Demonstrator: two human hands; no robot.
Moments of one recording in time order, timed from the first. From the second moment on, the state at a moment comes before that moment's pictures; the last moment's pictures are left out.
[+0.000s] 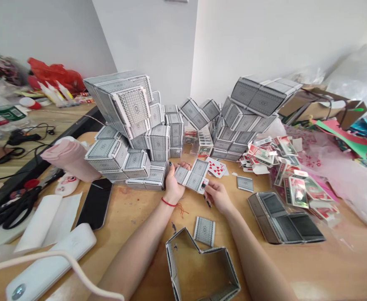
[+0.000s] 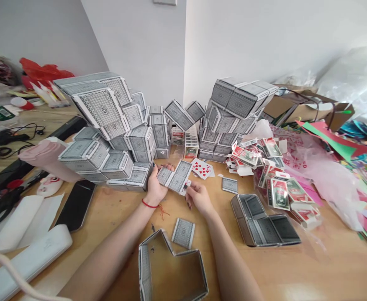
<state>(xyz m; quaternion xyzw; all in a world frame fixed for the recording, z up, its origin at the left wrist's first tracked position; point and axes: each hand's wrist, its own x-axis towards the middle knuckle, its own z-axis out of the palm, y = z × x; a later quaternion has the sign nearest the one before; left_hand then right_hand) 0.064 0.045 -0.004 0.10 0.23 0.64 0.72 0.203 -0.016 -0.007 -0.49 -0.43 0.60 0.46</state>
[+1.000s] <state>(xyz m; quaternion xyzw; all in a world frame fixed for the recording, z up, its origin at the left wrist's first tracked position) 0.065 0.023 0.006 0.50 0.31 0.38 0.71 0.220 -0.006 -0.013 -0.51 -0.38 0.47 0.61</state>
